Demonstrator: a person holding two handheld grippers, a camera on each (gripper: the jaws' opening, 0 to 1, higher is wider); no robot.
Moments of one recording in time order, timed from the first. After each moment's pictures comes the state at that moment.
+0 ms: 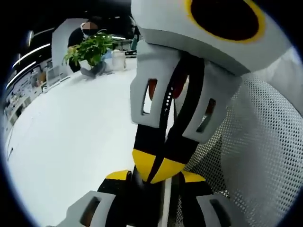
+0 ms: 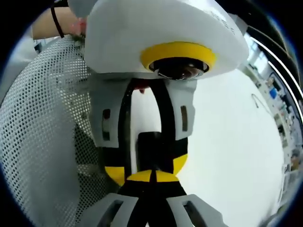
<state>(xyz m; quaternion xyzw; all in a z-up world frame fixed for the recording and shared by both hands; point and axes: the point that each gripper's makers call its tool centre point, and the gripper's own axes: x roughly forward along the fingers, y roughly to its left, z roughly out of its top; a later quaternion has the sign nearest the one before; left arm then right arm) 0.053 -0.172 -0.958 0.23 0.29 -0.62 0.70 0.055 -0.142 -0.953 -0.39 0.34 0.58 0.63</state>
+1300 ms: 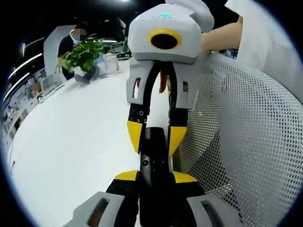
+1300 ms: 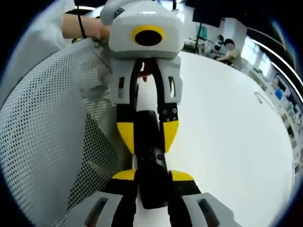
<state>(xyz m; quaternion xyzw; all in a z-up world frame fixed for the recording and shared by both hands) 0.055 -0.171 -0.958 0.23 0.27 -0.64 0.68 0.056 -0.185 -0.962 -0.34 0.31 0.63 0.62</state>
